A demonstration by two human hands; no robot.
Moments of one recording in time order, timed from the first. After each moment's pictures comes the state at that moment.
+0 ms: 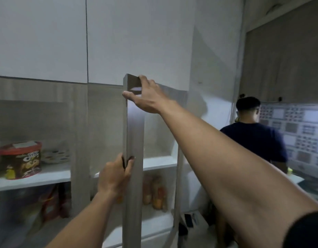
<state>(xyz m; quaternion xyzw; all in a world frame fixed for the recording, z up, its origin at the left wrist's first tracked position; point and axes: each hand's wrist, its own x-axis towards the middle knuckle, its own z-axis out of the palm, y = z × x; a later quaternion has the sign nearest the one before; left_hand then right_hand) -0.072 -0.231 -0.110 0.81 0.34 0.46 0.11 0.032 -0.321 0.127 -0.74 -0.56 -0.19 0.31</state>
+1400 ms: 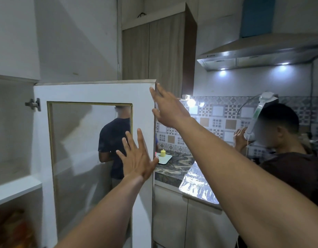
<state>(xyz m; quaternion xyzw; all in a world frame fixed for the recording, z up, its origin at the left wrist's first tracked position) 0.296 -0.584 -0.075 0.91 0.05 0.37 0.18 0.297 -0.703 0.090 -0.88 -0.26 -0.39 0.04</state>
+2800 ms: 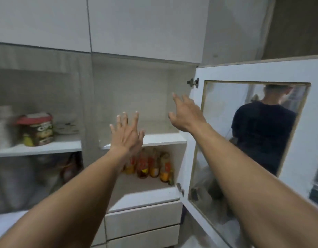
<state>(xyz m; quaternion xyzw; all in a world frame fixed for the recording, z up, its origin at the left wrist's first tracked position) -0.028 -0.237 -0.083 0.87 0.37 0.33 -0.01 0.115 -0.383 0.004 -0.83 -0.48 -0.20 0.21</state>
